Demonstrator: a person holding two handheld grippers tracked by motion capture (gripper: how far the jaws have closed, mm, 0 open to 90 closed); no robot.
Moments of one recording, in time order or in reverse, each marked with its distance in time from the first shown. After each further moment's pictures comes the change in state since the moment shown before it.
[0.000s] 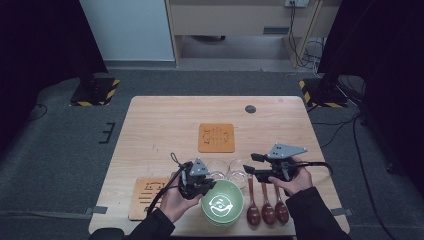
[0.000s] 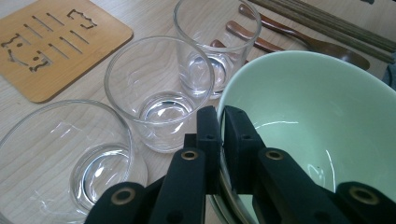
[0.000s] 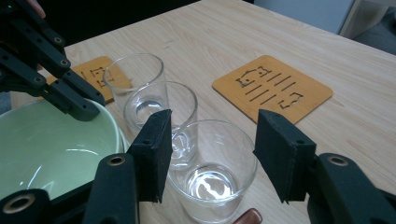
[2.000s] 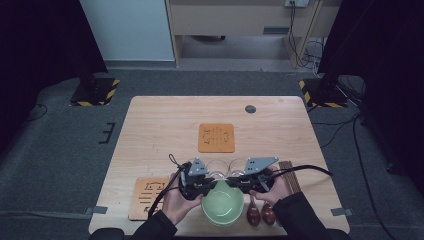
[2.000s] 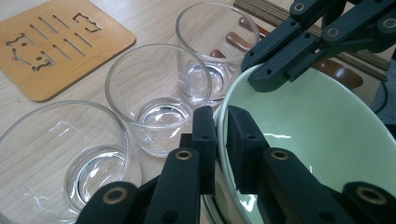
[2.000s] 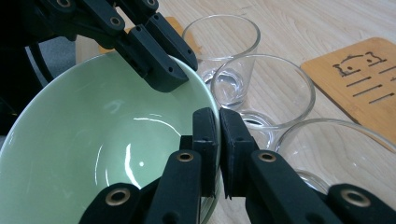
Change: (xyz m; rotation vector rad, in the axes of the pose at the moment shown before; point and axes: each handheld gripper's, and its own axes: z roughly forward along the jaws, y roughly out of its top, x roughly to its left) left arm -0.005 0.000 -0.002 -0.033 0.015 -0.038; right arm 0.041 -0.009 0.042 0.113 0.213 -0.113
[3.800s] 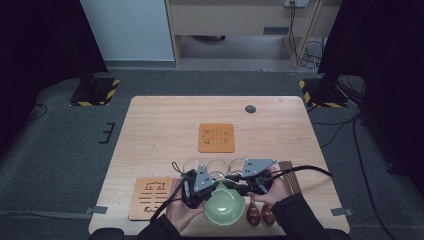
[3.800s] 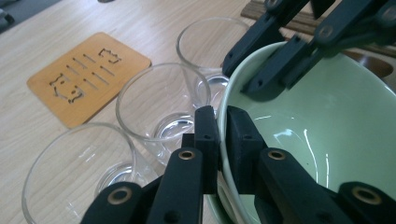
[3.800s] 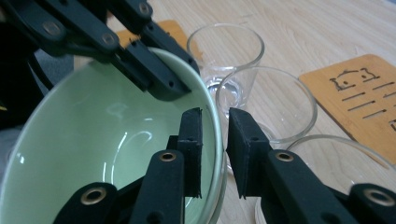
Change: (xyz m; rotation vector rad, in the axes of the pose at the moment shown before) left arm -0.022 -0.007 -0.004 -0.083 0.108 0.149; right arm 0.008 0.005 0.002 0.000 -0.021 -0.059
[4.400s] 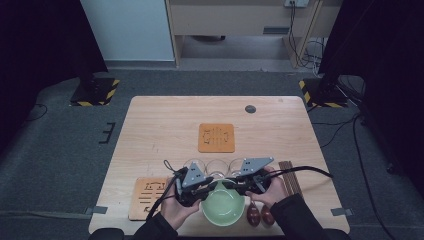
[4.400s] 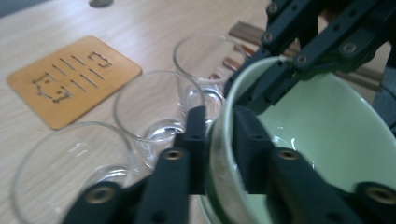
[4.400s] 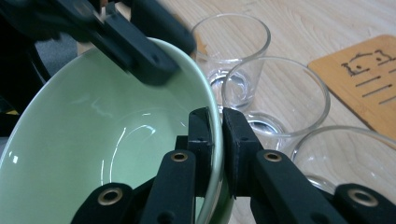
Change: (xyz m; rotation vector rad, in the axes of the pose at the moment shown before) left arm 0.021 -0.007 -0.018 -0.088 -0.096 -0.133; right arm 0.000 0.003 0.003 0.040 0.019 0.066
